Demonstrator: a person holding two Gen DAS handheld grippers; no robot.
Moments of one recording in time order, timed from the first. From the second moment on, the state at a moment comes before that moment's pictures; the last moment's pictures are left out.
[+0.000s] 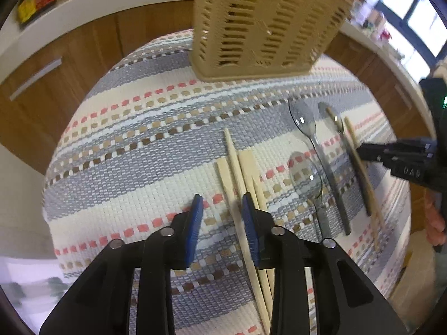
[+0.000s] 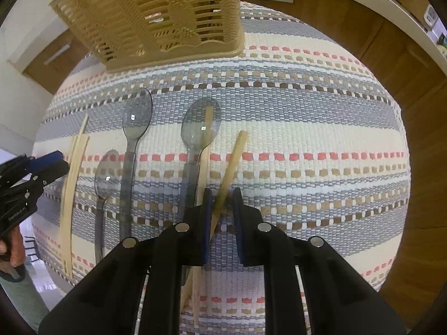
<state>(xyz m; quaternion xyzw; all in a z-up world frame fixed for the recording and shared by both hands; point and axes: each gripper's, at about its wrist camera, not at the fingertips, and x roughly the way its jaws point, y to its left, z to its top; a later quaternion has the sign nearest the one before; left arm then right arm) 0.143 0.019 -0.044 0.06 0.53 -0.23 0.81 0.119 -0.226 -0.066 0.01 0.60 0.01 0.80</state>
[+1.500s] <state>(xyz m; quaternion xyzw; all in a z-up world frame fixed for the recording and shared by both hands) 0.104 0.015 0.095 -0.03 0.31 -0.27 0.91 0.077 -0.231 0.063 0.00 0.44 0.15 0.89</state>
